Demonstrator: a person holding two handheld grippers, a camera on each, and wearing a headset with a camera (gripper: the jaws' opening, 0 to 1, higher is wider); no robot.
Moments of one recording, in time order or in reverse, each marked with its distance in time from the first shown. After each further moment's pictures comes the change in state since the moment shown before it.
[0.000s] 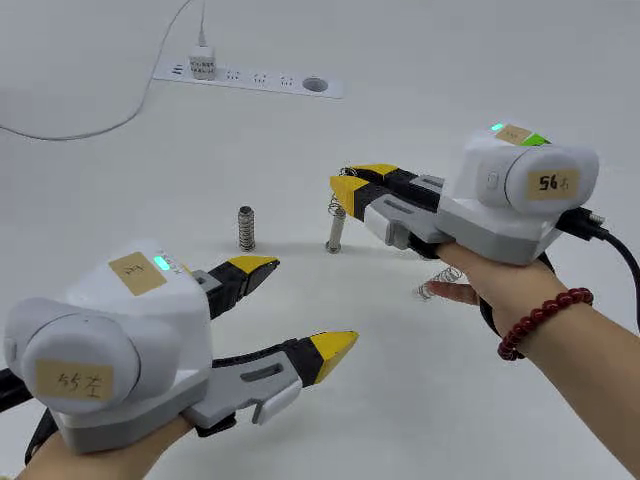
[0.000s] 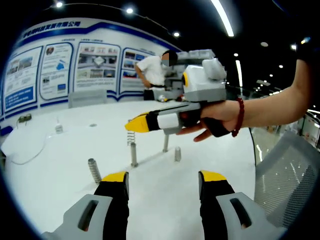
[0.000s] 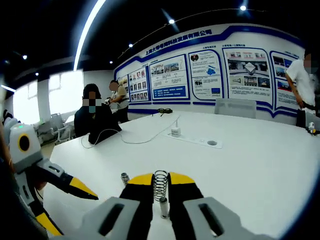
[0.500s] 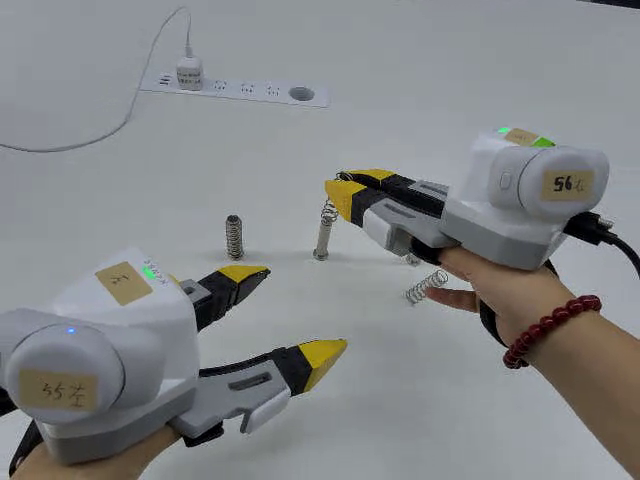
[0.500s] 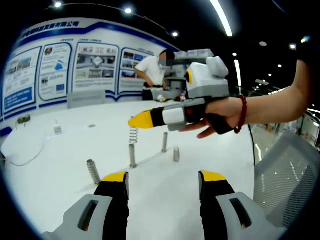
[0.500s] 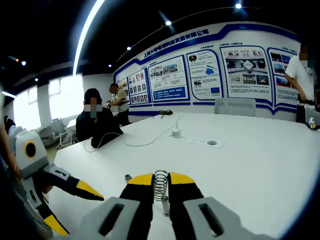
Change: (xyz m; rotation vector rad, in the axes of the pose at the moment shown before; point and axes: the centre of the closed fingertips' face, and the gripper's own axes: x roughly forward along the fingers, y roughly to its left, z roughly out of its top) left arm 0.000 -0.002 0.002 0.007 0.000 -0.009; right arm -0.010 0.002 0.005 0.033 -0.010 0.010
